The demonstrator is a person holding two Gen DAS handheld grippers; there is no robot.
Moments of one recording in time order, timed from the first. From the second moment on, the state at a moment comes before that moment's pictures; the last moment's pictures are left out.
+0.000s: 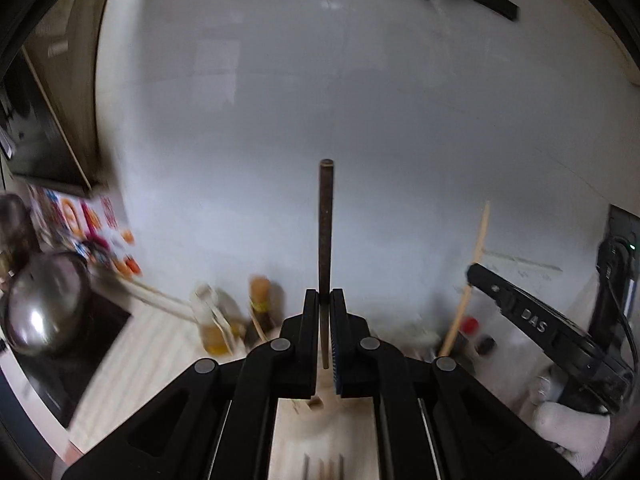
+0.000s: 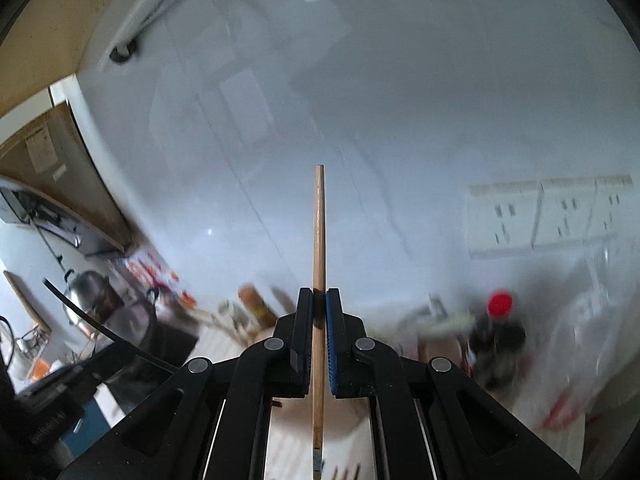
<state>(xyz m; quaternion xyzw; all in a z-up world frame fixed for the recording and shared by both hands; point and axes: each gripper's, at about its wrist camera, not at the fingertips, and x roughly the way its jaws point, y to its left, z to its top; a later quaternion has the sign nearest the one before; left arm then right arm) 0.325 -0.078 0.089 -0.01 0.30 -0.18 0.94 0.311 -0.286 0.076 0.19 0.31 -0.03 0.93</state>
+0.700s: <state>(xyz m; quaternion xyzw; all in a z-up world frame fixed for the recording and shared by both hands) 0.429 -0.080 0.001 0.00 0.40 -0.12 0.91 0.454 -0.250 0.015 0.15 0.29 0.00 0.95</state>
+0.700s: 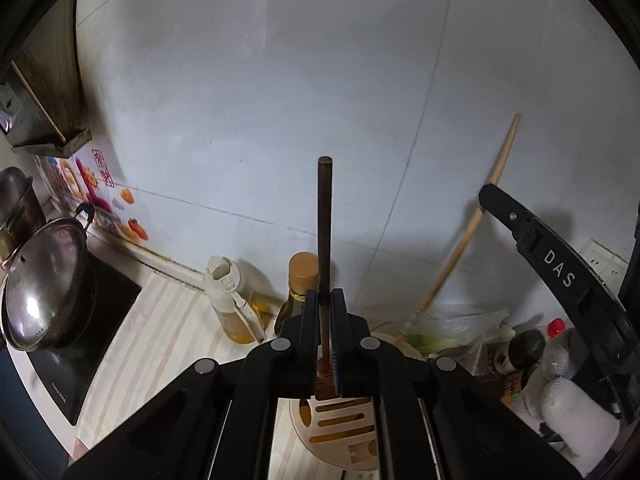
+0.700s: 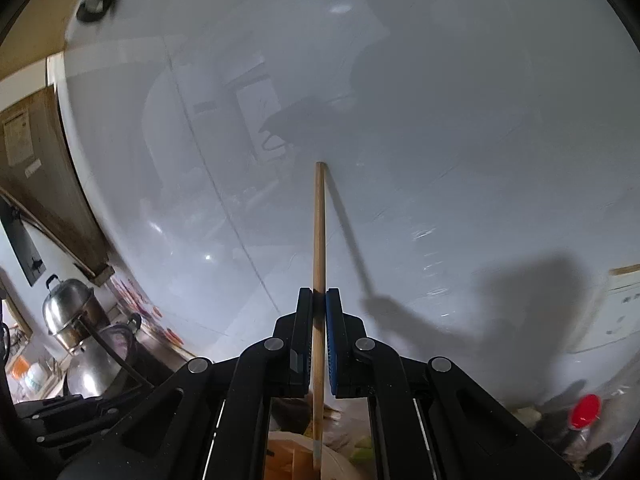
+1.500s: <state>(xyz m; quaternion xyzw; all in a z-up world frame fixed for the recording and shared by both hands) 0.377 -0.058 0.034 0.02 0.34 -0.07 0.94 0.385 -0.251 0.023 0.12 0.35 0.01 0.93</state>
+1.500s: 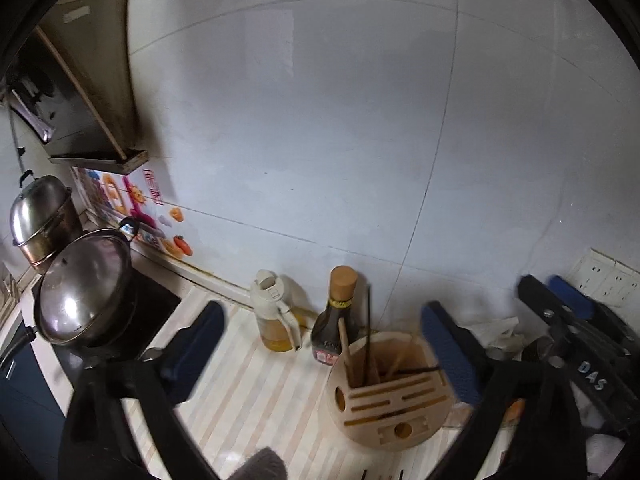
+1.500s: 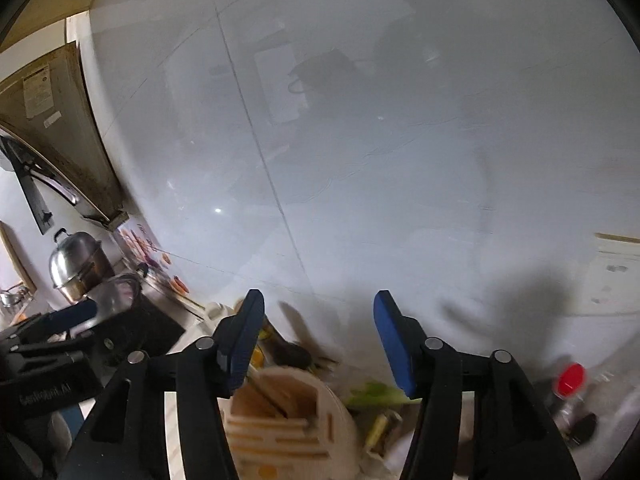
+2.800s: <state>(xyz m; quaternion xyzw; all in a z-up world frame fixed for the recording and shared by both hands) 0.245 -0.086 -0.250 0.16 0.59 -0.08 0.79 0.162 -0.292 -0.227 0.23 0.63 -0.06 0.74</state>
